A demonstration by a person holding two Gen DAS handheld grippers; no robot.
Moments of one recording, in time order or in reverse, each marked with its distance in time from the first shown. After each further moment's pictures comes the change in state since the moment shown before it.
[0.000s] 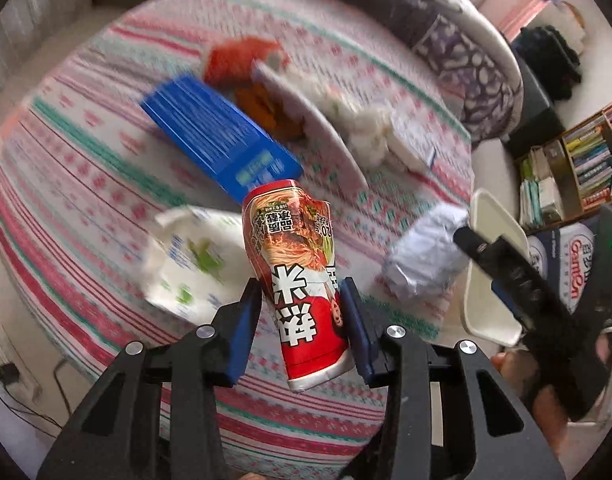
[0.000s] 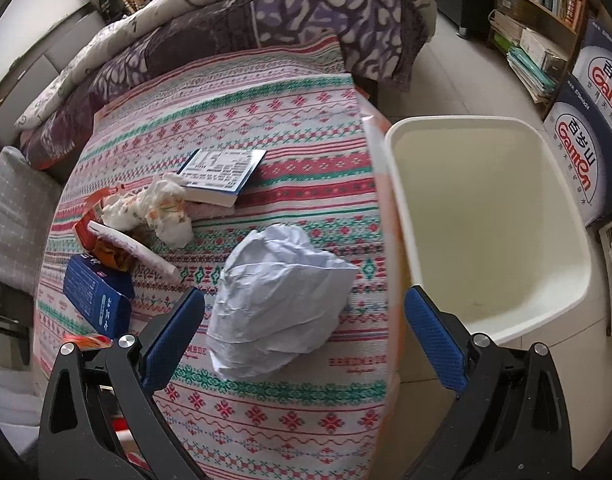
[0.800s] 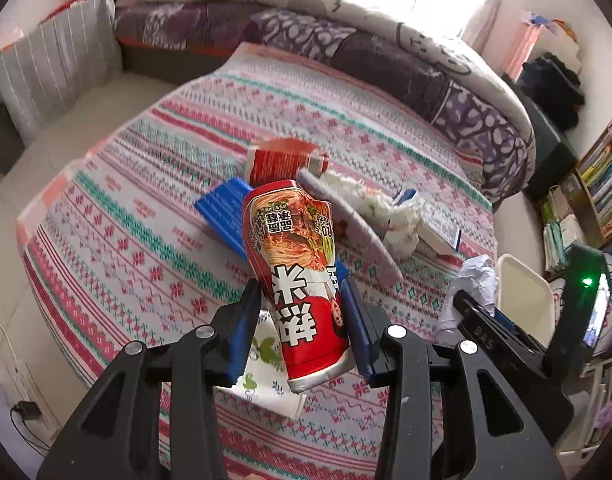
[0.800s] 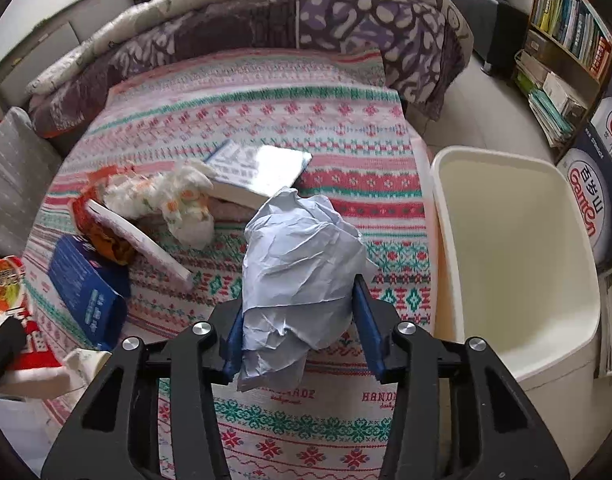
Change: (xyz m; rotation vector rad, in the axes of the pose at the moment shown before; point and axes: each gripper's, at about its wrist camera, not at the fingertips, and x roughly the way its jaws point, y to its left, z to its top) left arm -0.018 0.005 0.026 0.041 -0.263 0.112; right arm 0.011 0.039 0.004 -0.120 -0.082 0.019
